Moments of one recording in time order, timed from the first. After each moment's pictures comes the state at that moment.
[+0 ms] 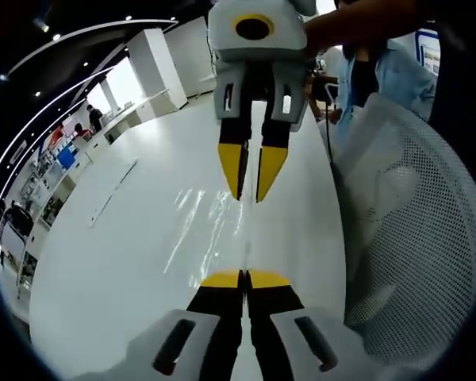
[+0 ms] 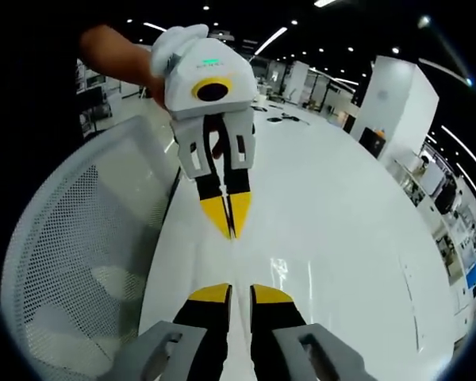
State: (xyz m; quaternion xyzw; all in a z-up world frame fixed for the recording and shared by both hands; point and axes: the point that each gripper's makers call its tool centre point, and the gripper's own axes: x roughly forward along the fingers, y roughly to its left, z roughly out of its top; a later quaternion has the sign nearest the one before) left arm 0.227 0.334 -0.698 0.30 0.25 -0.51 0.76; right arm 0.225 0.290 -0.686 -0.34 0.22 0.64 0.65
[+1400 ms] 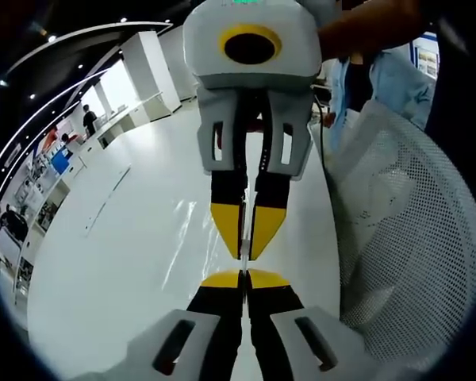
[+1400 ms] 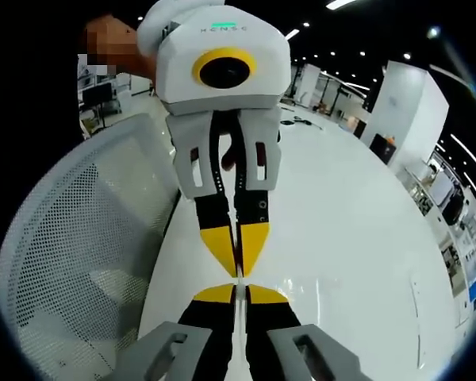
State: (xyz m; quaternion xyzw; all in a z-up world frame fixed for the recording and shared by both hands) left arm 0.223 0.319 -0.693 0.30 0.25 -0.53 0.75; right arm 0.216 0.320 -0.697 -0.35 0.21 0.66 0.63
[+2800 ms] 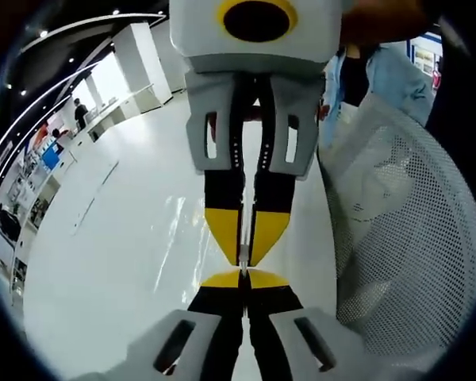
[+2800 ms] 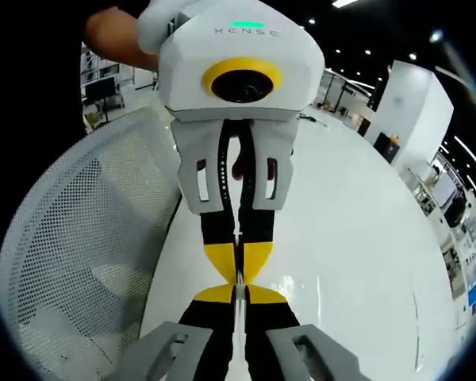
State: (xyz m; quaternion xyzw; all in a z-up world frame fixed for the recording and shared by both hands) left arm 0.220 0.309 -0.705 0.30 0.28 -0.54 0.73; right arm 0.212 0.317 -0.700 -0.36 0.22 0.66 0.62
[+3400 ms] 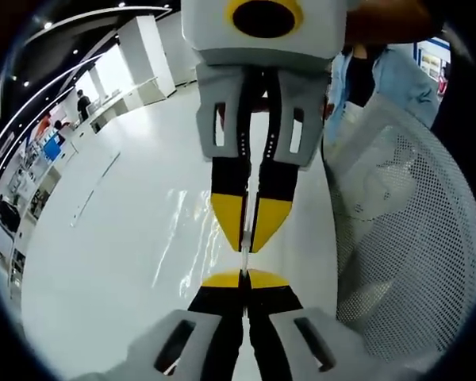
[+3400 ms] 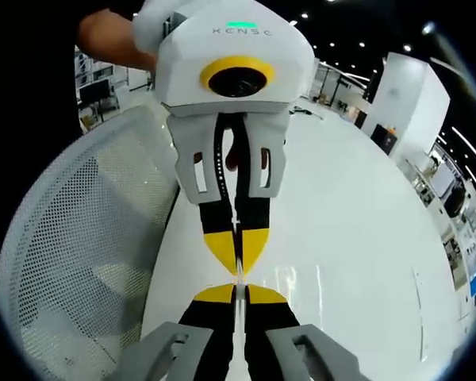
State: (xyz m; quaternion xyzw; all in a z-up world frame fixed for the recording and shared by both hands) left arm 0.223 0.313 -0.709 0.30 0.30 -0.53 0.74; right arm 0.216 0.308 -0.705 -0.36 0.23 0.65 0.63
